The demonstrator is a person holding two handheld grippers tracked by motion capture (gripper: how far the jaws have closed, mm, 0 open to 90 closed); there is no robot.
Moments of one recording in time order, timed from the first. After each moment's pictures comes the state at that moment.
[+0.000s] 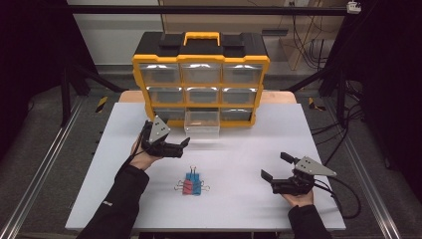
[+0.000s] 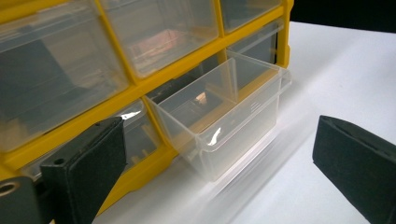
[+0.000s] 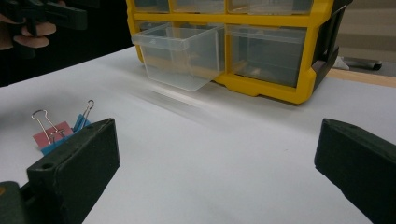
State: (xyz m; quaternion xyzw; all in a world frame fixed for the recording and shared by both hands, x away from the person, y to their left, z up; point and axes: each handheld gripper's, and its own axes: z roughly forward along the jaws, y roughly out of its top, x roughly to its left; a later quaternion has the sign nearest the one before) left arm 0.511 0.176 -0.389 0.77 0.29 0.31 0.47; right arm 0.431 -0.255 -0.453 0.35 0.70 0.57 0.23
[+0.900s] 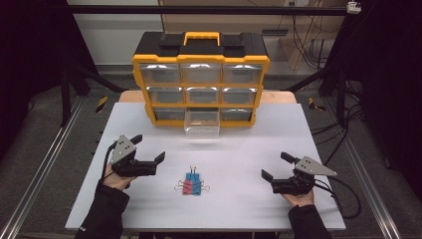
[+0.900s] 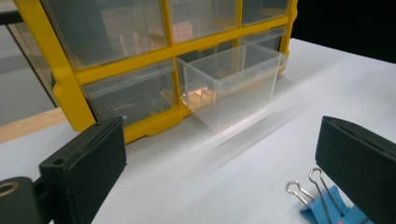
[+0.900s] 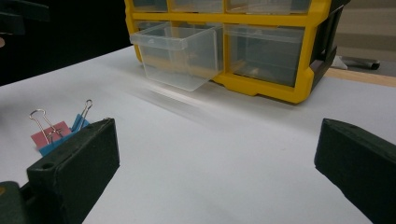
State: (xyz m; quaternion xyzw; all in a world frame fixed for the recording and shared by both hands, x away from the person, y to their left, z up) left arm 0.457 0.241 -0.403 0.74 0.34 0.29 0.51; right arm 0.431 -0.255 -0.453 0.36 0.70 0.57 0.23
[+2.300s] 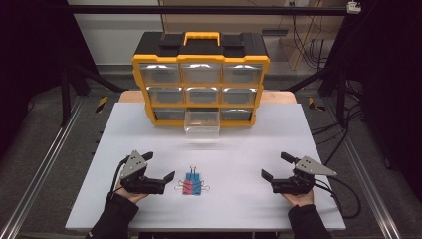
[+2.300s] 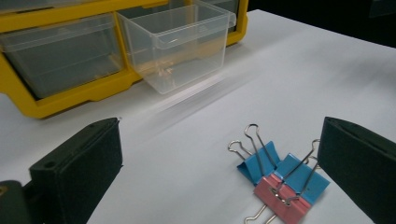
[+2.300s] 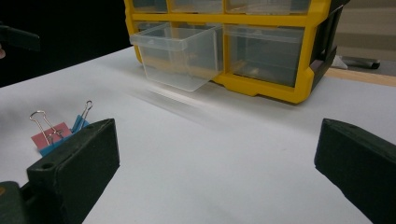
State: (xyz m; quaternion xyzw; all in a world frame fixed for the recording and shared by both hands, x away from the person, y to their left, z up) left arm 0.428 0.213 -0.422 0.77 0.33 0.22 0.50; right arm 0.432 -0.255 -0.453 0.36 0.70 0.57 0.23
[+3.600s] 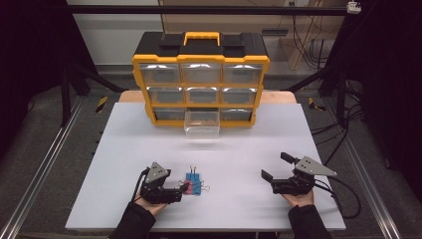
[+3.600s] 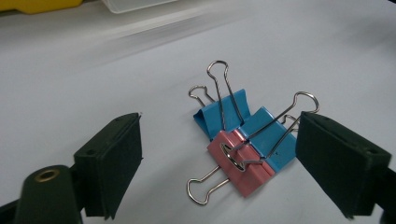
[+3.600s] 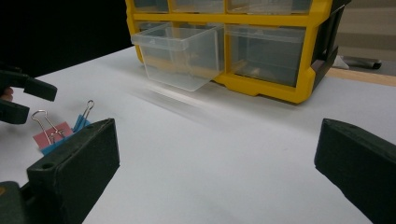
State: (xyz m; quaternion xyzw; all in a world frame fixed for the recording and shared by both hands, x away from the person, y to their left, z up) left arm 0.419 0.175 -0.461 0.79 0.41 0.15 0.44; right arm 0.431 -0.255 -0.453 0.36 0.70 0.57 0.23
